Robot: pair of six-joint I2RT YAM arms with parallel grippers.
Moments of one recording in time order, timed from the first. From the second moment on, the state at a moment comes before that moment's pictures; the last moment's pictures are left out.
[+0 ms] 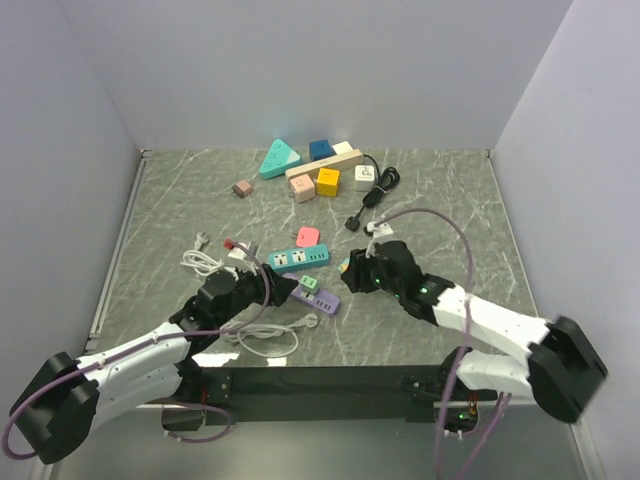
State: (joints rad) left arm -0.71 0.89 0.20 0.45 0.02 -0.59; right arm 0.73 1.20 0.58 -0.02 0.09 0.45
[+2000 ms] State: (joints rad) left arm -0.85 1.02 0.40 0.49 0.17 -0.72; right arm 0.93 0.93 0.48 0.13 -0.18 0.11
